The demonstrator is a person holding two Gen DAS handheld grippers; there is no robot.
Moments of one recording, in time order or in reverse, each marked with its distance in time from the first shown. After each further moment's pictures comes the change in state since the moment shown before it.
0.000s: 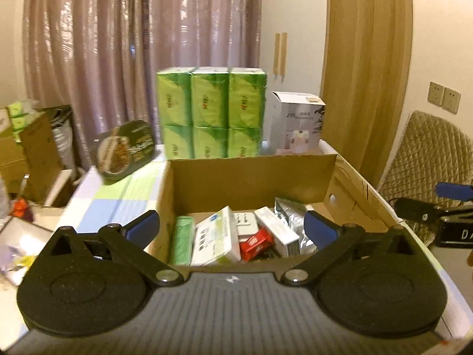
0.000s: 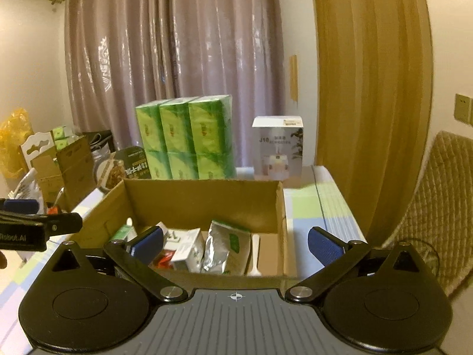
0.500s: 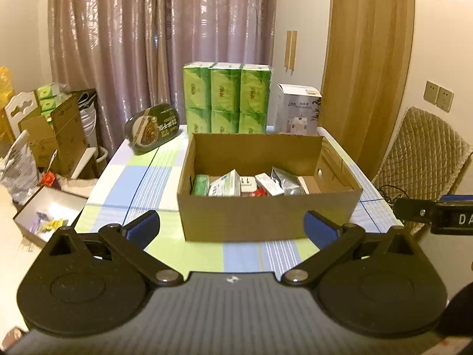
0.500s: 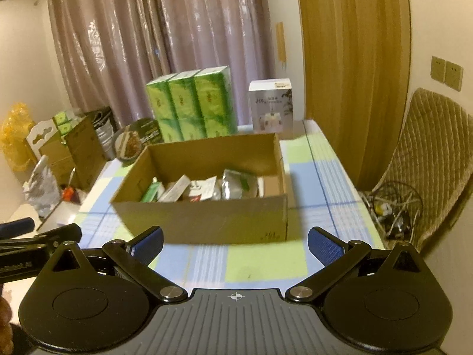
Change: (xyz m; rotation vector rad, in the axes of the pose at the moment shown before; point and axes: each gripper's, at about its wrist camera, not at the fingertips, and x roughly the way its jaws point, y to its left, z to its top) left arm -0.134 -0.011 -0.034 -0.060 0.059 0.053; right arm -0.115 0.036 -0.010 0.074 0.168 -0.005
